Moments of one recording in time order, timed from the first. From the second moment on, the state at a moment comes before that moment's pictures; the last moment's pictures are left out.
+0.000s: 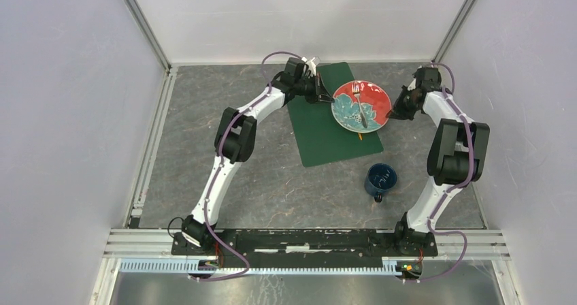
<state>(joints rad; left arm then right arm) -0.51 2.61 2.23 -0.18 0.67 -0.64 -0.16 1.90 1.40 -0.52 -0.25 0.37</state>
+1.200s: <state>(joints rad) -0.67 2.61 2.18 -0.25 0.76 -0.57 -0.28 1.52 0.97 -0.60 -0.03 0.32</state>
